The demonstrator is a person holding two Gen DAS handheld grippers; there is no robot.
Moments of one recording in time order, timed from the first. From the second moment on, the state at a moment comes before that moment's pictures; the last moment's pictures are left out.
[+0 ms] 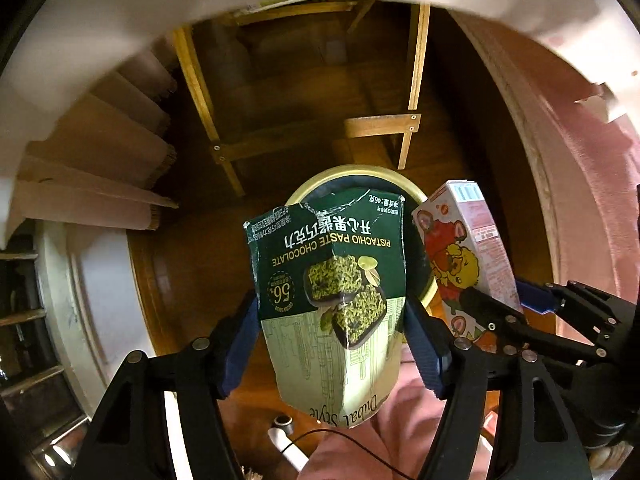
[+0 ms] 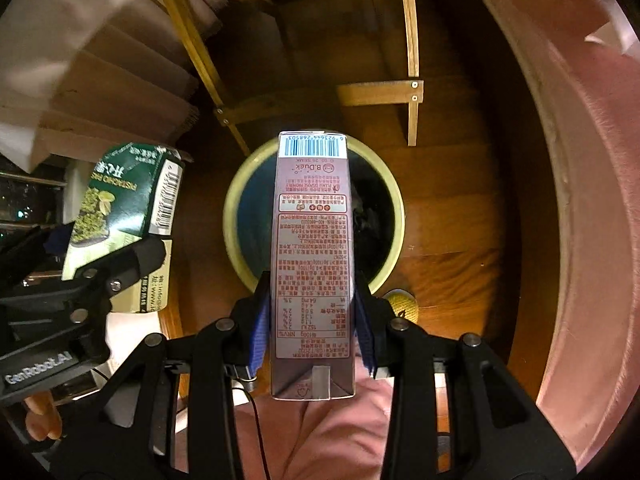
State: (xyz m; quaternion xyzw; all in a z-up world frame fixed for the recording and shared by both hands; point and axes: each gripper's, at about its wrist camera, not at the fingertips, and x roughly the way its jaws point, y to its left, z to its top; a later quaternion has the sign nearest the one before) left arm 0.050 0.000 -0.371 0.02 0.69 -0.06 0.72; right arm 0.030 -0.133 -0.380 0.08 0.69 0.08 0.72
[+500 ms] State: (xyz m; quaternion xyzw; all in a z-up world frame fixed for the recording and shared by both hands) left arm 0.061 0.029 -0.401 -0.01 0.69 -0.06 0.73; right arm 0.056 -0.133 -0.413 0.08 0.68 0.07 0.72
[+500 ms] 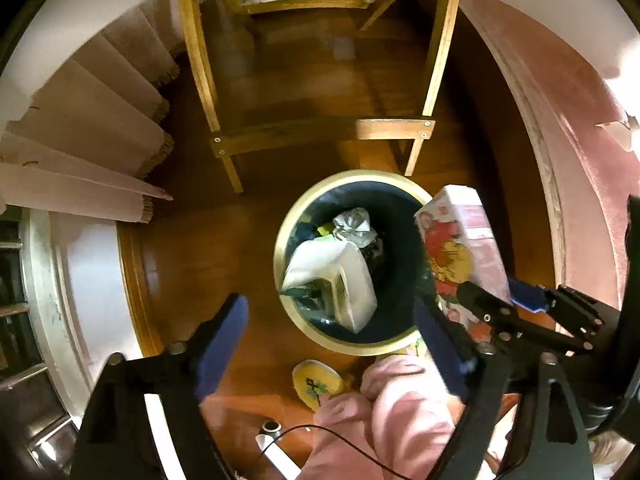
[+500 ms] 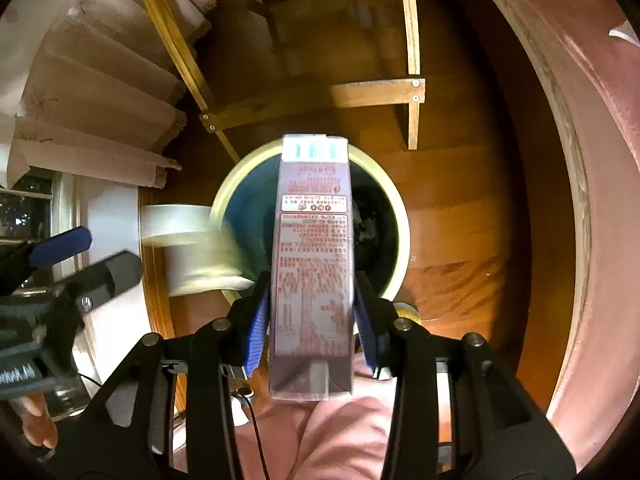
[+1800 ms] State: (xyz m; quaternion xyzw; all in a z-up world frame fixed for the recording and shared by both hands) left arm 0.035 0.092 -0.016 0.00 0.53 -0.02 0.85; right arm 0.043 -0.137 -0.089 0.14 0.58 0.09 0.80
